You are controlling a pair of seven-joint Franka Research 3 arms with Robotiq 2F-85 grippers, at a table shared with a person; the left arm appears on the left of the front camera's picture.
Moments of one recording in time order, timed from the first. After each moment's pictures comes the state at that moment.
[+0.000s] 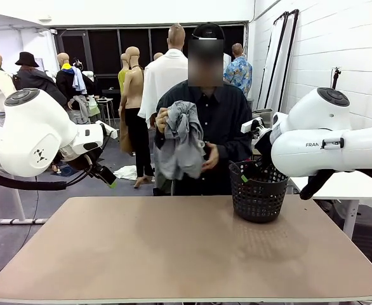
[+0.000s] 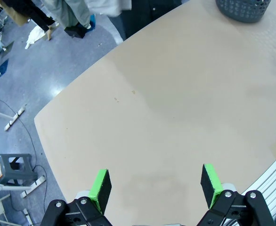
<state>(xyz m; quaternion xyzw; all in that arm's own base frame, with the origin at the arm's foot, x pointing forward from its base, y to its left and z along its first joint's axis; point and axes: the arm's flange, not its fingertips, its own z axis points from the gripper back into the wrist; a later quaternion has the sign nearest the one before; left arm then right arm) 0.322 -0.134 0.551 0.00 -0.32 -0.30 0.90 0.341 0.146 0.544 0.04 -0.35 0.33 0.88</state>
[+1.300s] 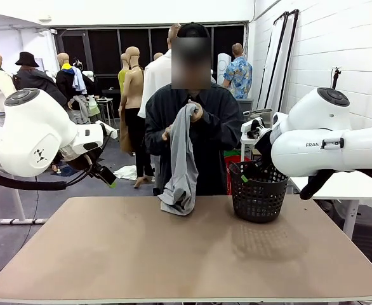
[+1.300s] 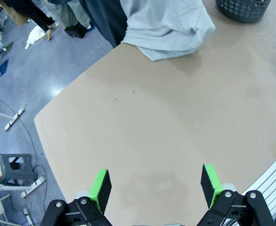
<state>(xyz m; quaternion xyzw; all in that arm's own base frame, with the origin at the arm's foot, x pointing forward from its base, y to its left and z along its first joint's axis) 0.322 -0.134 0.551 0.00 -0.32 -0.30 0.90 0.341 0.146 0.544 0.04 -0.35 0.33 0.88</state>
